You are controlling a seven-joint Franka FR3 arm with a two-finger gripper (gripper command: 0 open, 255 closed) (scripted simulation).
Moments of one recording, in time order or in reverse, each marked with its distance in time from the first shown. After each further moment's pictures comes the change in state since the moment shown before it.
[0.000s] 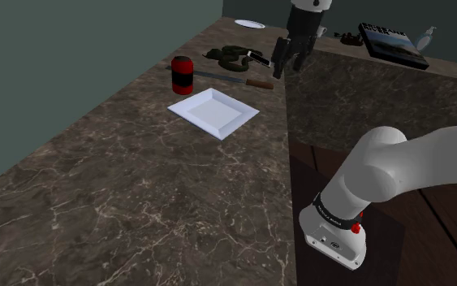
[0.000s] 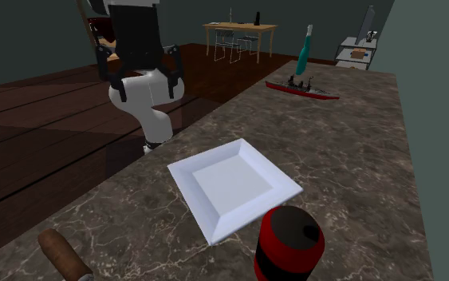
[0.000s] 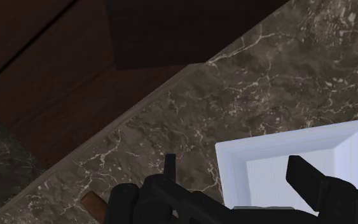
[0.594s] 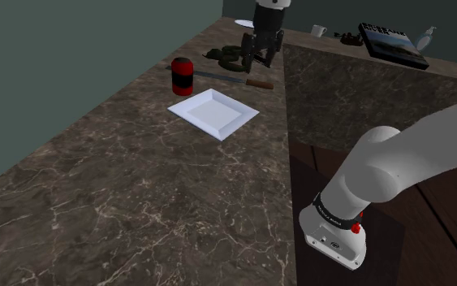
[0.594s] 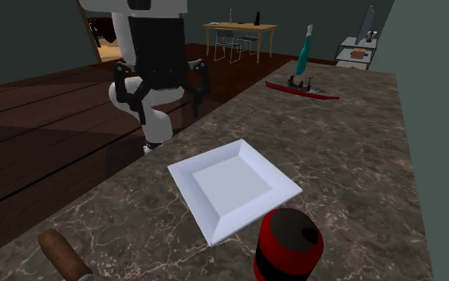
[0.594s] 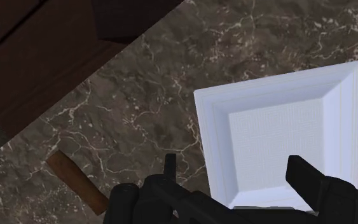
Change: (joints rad) arm 0.021 0.275 0.021 0.156 0.033 0.109 0.031
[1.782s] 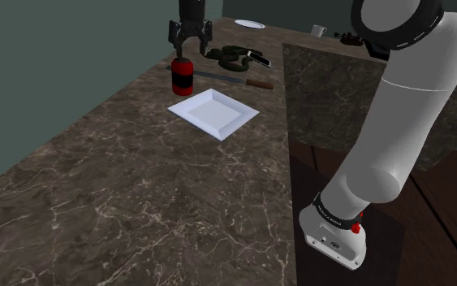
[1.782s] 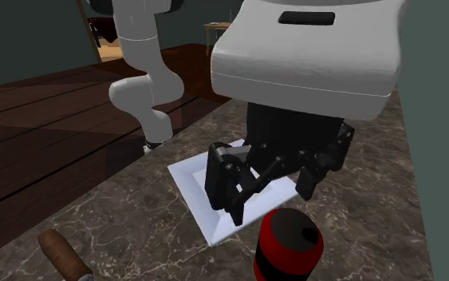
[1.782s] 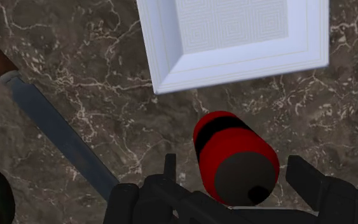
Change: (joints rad) arm 0.040 0.737 0.043 0.745 0.041 -0.027 0.052
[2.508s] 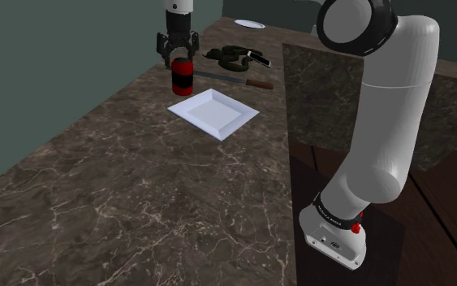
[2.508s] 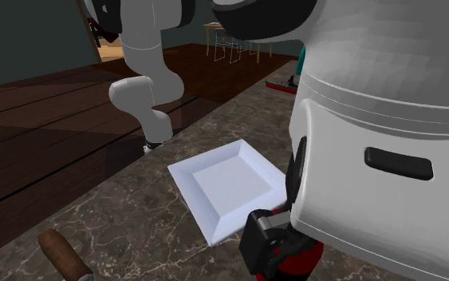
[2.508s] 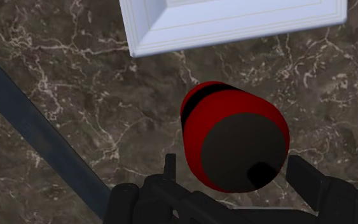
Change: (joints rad) arm 0.011 0.171 0.006 0.134 0.001 0.033 0.010
